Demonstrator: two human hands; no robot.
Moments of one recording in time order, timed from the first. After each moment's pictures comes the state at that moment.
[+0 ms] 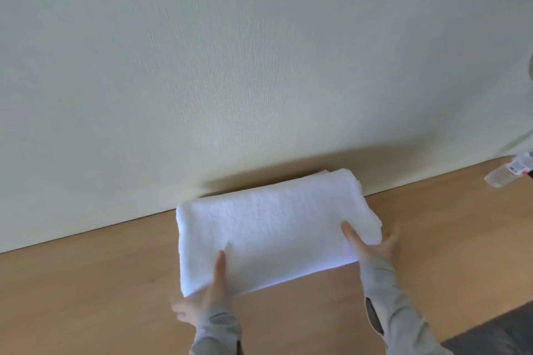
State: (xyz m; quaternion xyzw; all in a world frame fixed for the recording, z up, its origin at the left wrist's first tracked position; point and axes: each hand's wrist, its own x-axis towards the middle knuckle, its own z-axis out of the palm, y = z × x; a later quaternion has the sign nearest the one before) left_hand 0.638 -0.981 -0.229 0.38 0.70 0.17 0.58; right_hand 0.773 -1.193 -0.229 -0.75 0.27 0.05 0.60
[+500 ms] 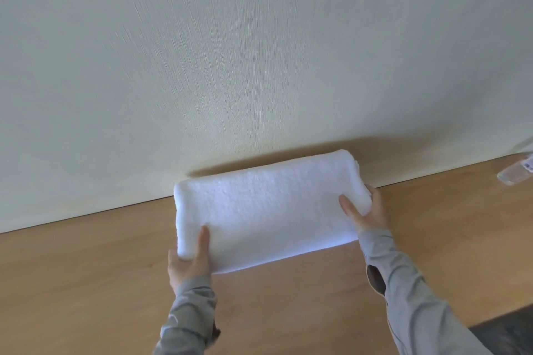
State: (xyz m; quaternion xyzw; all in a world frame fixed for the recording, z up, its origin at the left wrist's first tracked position) left_hand 0.643 -0.952 -0.226 0.56 0.62 0.15 0.54; right_hand 0.817 -1.189 -0.234 -0.76 0.10 0.11 0.63
